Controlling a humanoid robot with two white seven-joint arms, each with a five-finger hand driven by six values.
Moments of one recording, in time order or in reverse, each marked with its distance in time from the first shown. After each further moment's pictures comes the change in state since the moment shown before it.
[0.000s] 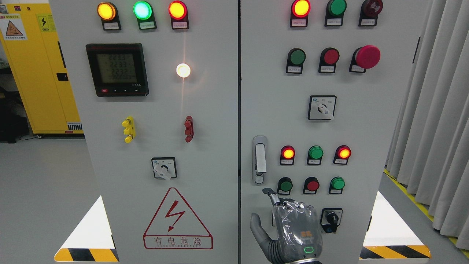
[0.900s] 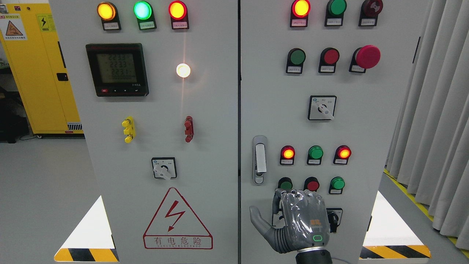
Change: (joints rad) left arm 0.000 0.000 0.000 0.000 0.000 0.000 0.000; right arm -0.062 0.002 -0.028 -0.019 -0.071 0.003 0.016
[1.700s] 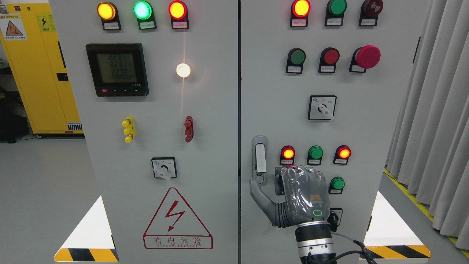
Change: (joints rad) left arm 0.000 0.000 0.000 0.000 0.000 0.000 0.000; right arm -0.125 0.006 -0.011 0.037 -0.003 0.032 0.036
